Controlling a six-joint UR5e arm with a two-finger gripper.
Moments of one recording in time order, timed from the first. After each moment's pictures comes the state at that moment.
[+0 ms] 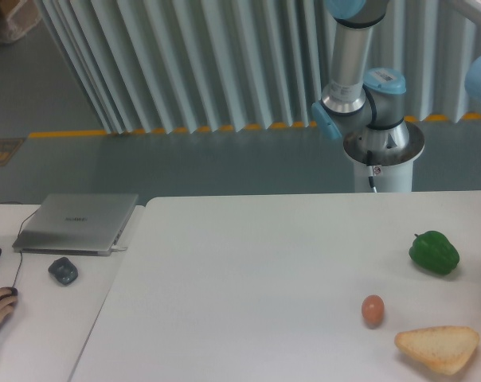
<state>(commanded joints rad) 2.69 -1.88 -1.43 -1.36 1.56 1.73</state>
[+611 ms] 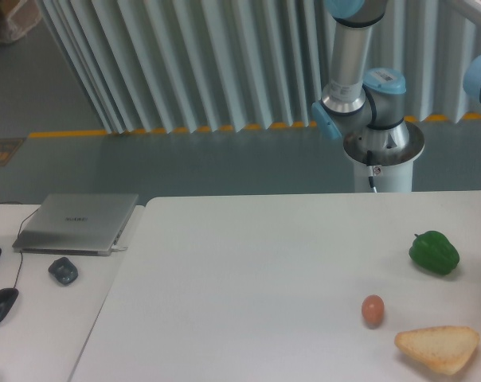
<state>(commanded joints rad) 2.70 -1.87 -1.51 -1.28 1.49 1.71</state>
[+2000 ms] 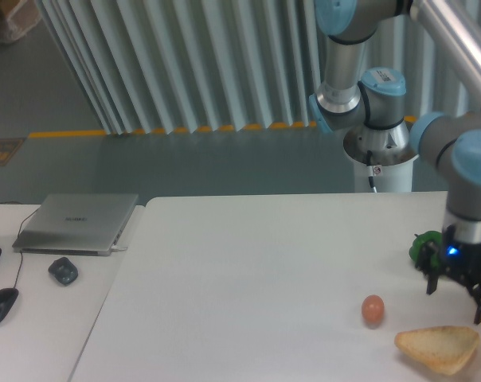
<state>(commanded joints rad) 2.39 -2.13 -1.32 -1.13 1.57 1.04</state>
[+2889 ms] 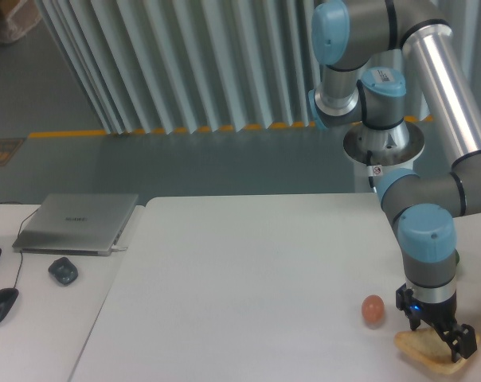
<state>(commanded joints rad) 2.35 -2.20 -1.32 -1.13 1.69 1.03</state>
